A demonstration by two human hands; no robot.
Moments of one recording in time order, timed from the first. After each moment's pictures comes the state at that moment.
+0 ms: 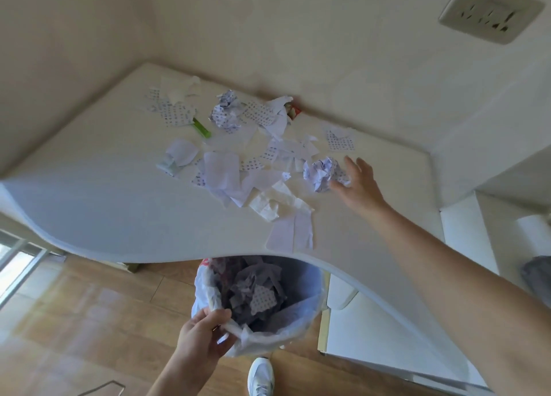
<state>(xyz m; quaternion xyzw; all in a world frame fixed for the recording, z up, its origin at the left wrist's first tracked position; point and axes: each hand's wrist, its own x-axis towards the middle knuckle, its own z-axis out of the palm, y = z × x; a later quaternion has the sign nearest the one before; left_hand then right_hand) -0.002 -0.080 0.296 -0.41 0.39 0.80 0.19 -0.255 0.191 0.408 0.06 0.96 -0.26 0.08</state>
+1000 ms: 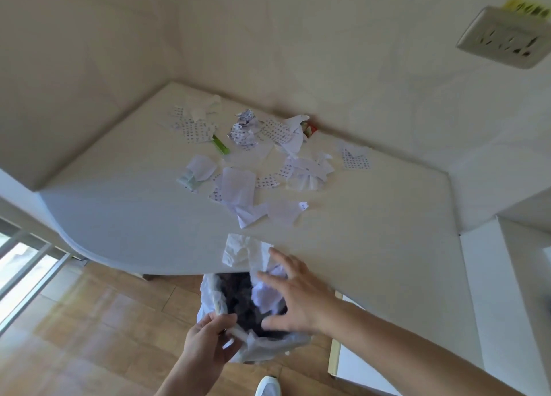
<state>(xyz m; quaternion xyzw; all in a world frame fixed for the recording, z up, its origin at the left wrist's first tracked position) -0.017 -0.091 0.309 -0.43 0.38 0.80 0.17 -0.116 0.092 0.384 -0.29 0.91 -0.12 0.27</state>
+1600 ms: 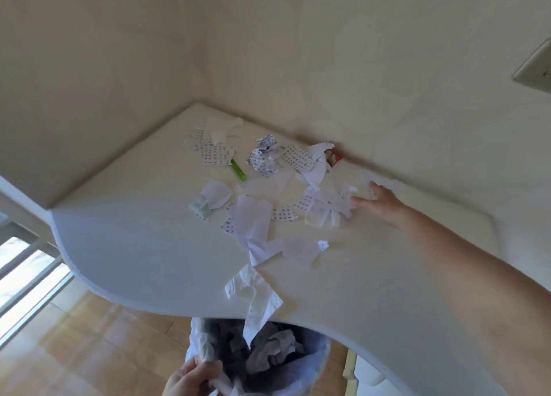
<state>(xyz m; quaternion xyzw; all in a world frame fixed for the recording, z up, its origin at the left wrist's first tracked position) -0.026 -0.120 0.276 -0.43 0.33 0.83 0.15 -0.404 0.183 0.392 0.04 0.94 -0.26 0.21</state>
